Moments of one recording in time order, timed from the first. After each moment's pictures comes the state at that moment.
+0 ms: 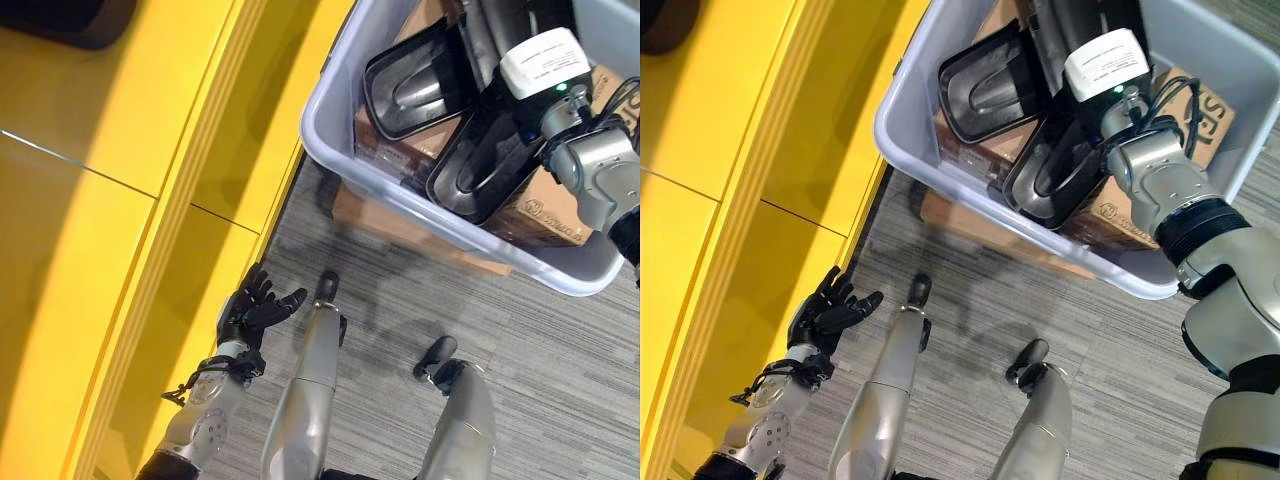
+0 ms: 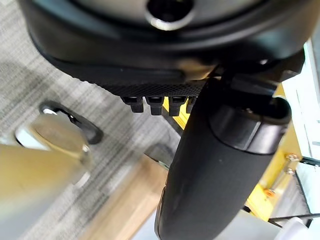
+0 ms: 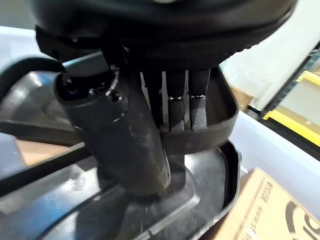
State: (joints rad) left arm -0.02 0.50 -0.30 0.12 -0.90 -0.12 0.23; right arm -1.39 -0.93 1.13 0.72 -0.55 0.12 -0.17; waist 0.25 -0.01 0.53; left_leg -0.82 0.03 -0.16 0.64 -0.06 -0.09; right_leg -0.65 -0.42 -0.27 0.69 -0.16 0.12
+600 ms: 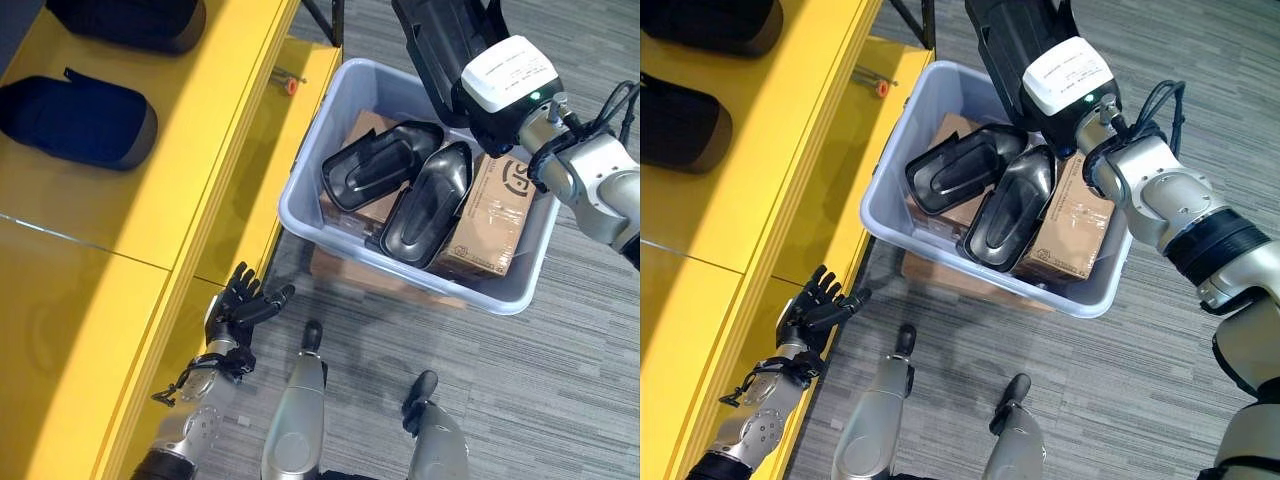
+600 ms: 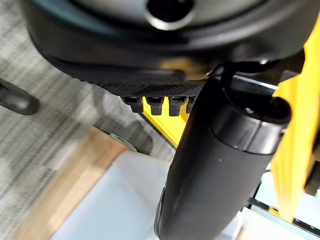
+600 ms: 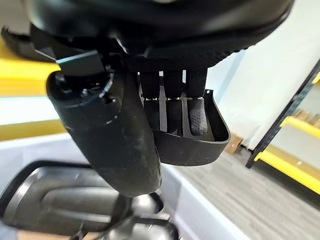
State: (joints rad) left arm -0.03 0.49 -0.20 0.15 -0.90 -0.10 0.21; right arm -1.35 -1.07 1.07 0.42 -0.53 0.10 -0.14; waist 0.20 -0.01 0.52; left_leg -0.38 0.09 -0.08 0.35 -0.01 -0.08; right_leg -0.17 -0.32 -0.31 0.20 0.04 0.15
